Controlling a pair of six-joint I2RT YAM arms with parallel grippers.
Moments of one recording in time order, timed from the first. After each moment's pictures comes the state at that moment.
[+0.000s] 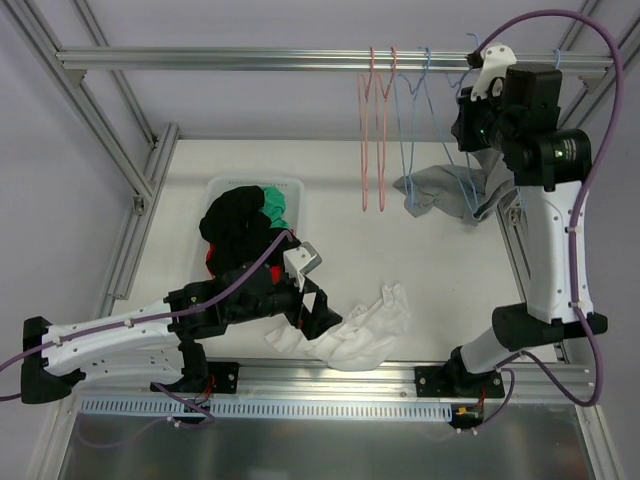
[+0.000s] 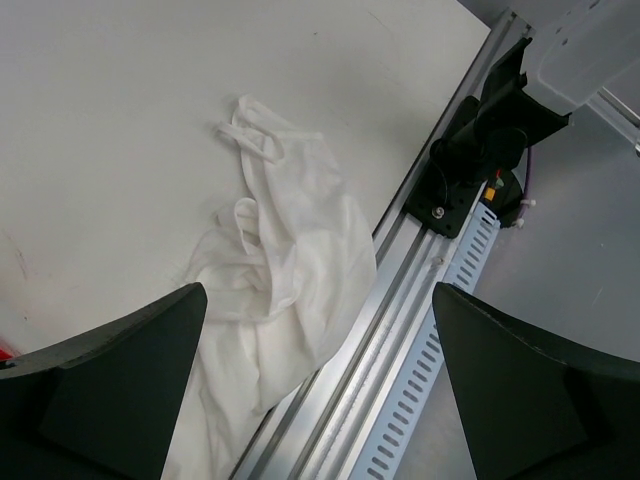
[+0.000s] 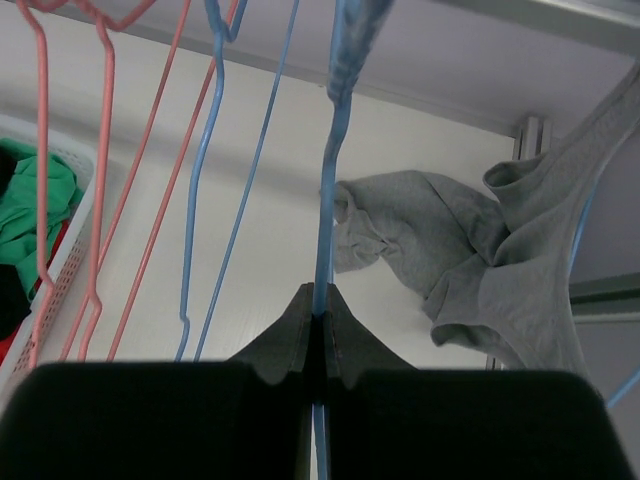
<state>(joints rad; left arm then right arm) -1.23 0.88 0.79 -0.28 -0.07 -0.38 0.22 1.51 2.21 -1.14 -0.01 -0.09</state>
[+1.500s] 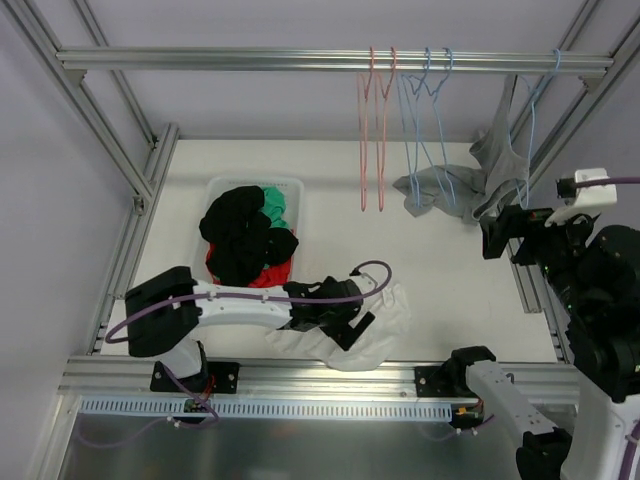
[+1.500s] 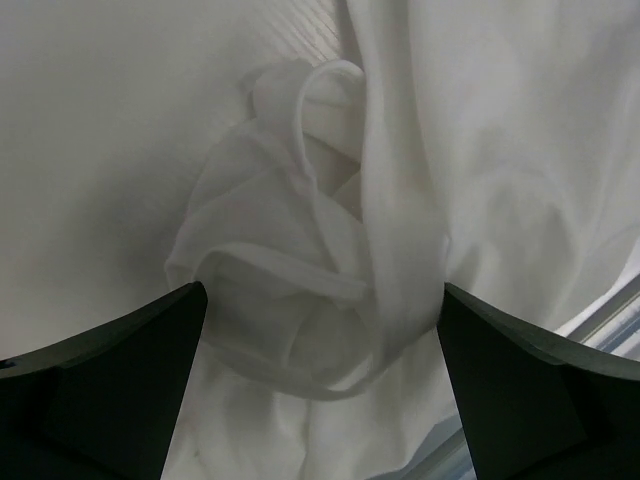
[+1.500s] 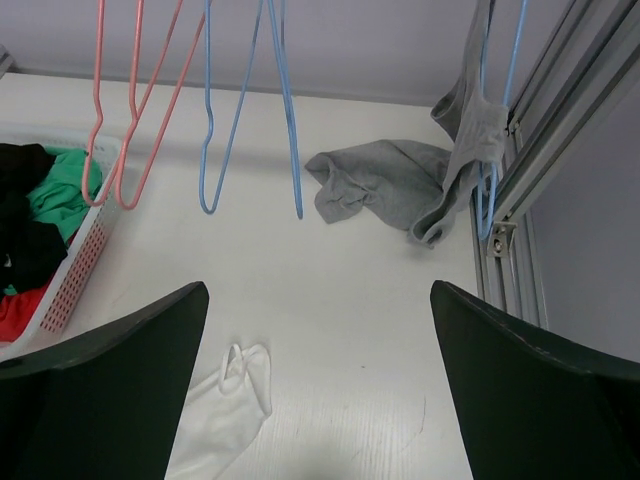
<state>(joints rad) -1.25 1.58 0.90 -0.29 -0.15 -0.41 0.17 0.79 1.66 -1.09 0.05 0.00</state>
